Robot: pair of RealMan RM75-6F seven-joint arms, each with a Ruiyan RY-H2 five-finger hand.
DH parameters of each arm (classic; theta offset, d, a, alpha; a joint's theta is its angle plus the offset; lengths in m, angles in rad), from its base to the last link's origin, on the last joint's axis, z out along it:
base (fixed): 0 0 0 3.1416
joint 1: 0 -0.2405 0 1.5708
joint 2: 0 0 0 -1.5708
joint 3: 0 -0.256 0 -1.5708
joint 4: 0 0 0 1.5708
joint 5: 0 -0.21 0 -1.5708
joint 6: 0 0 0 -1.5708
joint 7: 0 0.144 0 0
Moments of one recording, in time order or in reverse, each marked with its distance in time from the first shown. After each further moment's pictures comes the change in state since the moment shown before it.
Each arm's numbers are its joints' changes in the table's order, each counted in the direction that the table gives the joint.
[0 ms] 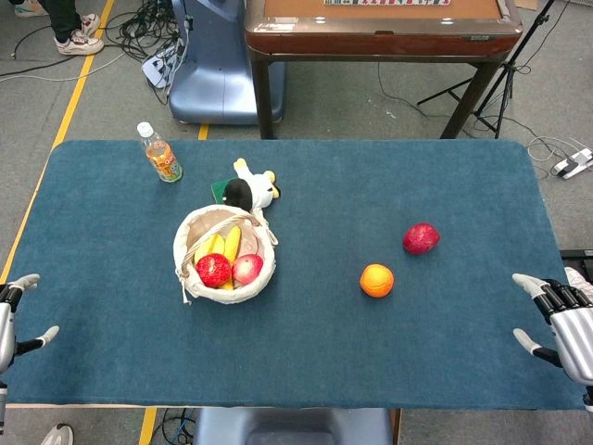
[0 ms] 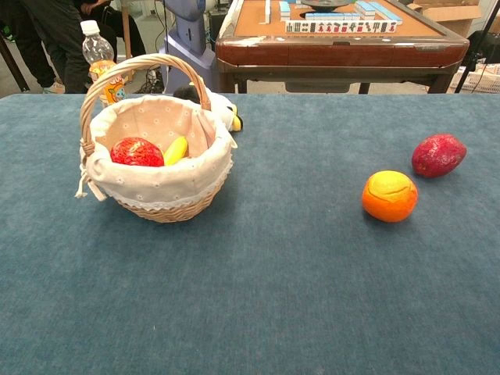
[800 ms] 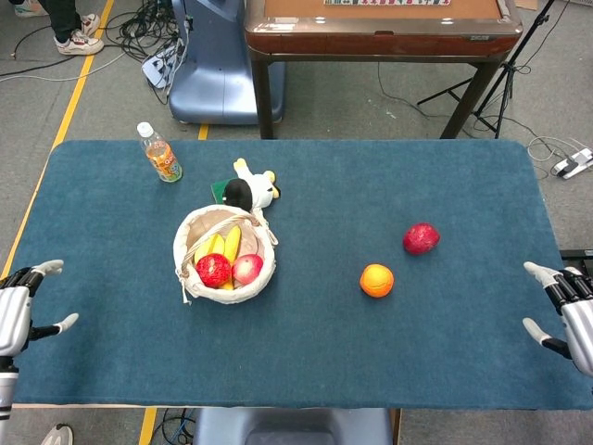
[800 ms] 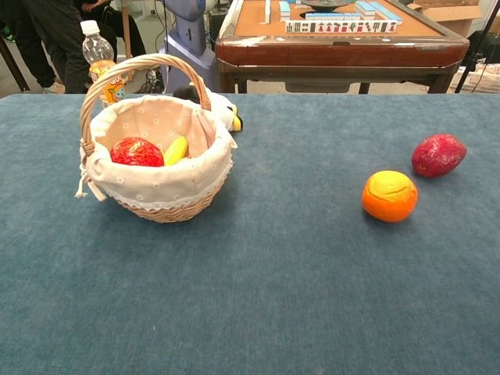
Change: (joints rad) left arm 0.065 0.048 0.054 0.021 -0.038 0.125 -0.134; right arm -0.009 0.053 -0.030 0.065 -0.037 -0.012 -0.051
